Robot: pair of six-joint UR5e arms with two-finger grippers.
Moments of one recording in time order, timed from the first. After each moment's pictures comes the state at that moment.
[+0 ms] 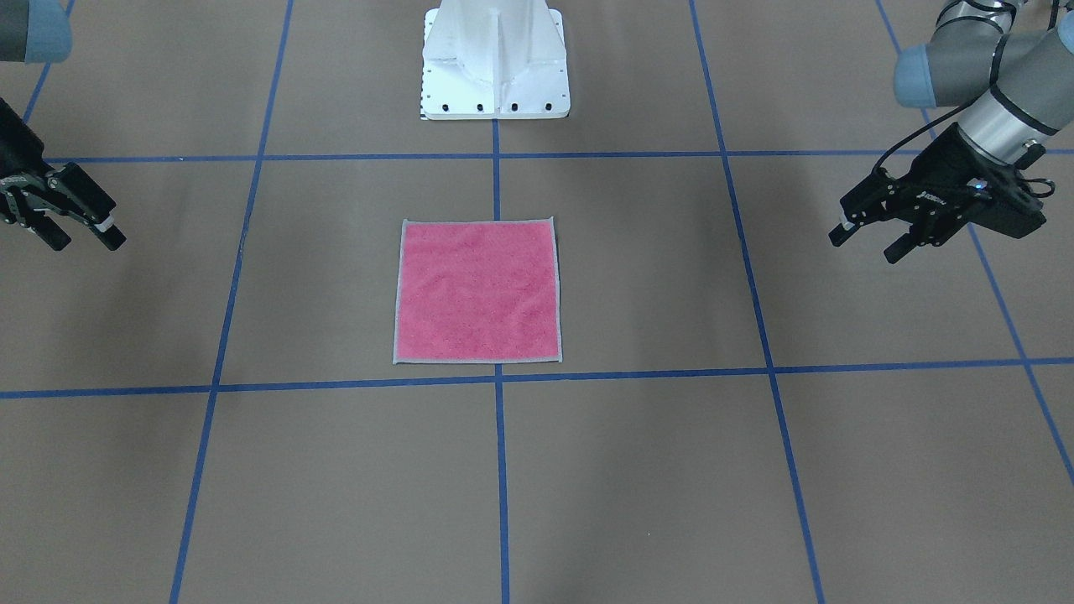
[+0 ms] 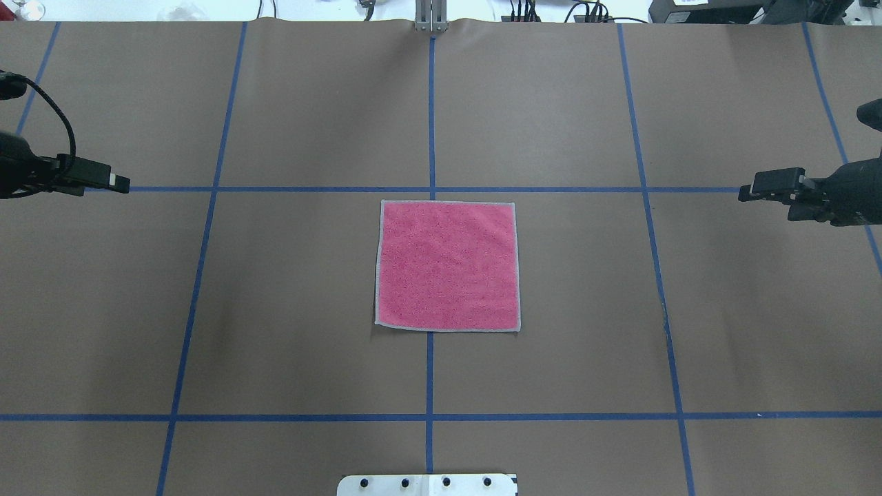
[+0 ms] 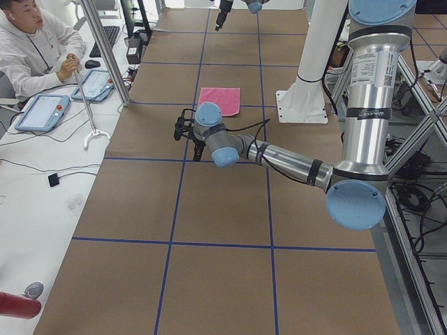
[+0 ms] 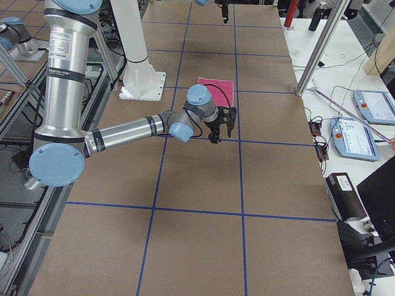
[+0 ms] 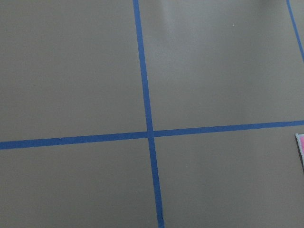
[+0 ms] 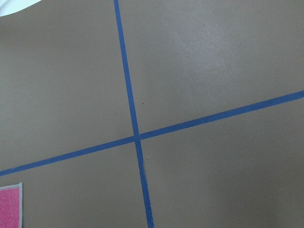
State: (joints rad) left arm -1.00 -1.63 -1.80 -2.34 -2.23 -1.04; right arm 0.94 -1.69 1.98 -0.86 2.02 1.33
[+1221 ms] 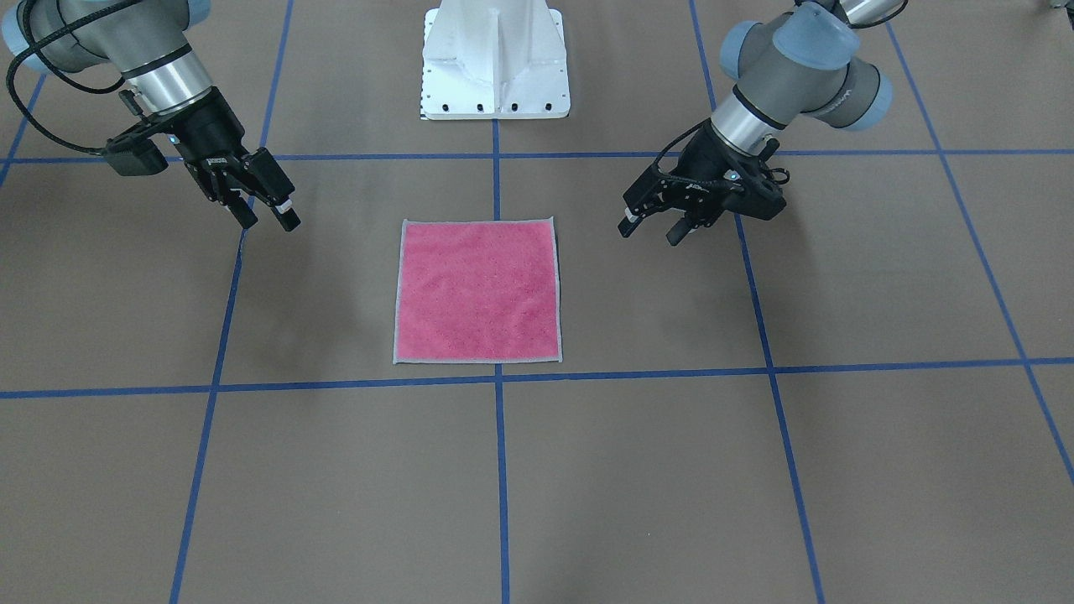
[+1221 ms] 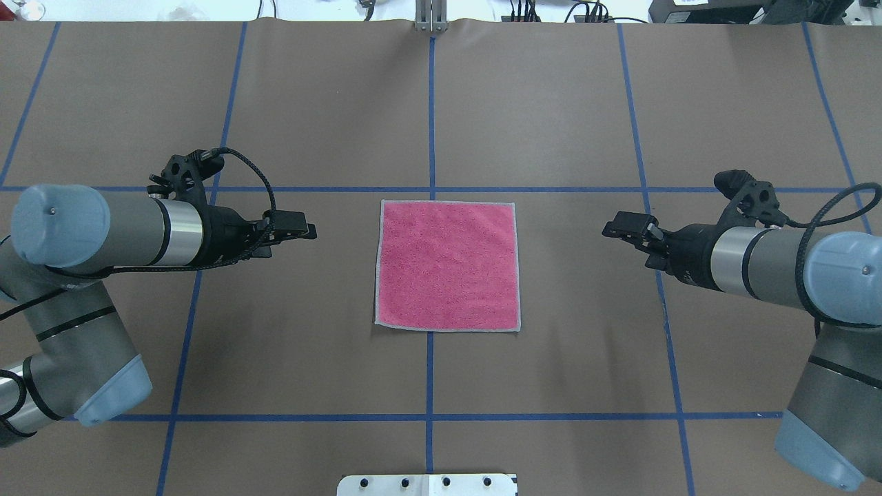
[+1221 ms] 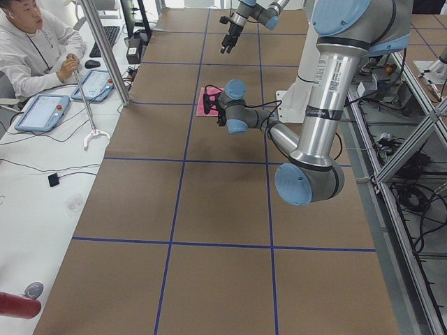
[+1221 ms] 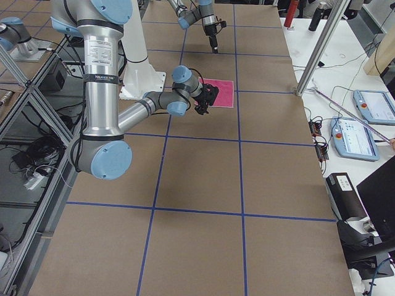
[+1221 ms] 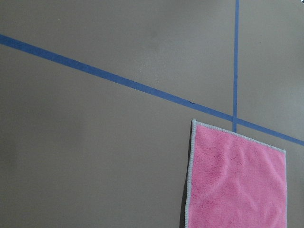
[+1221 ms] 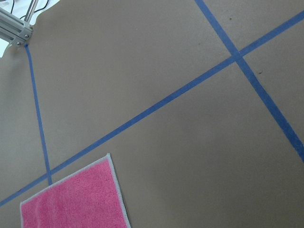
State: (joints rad) left arm -0.61 -1.81 -1.81 -2.38 -1.86 -1.54; right arm 0.57 -1.59 2.04 -0.86 1.63 1.75
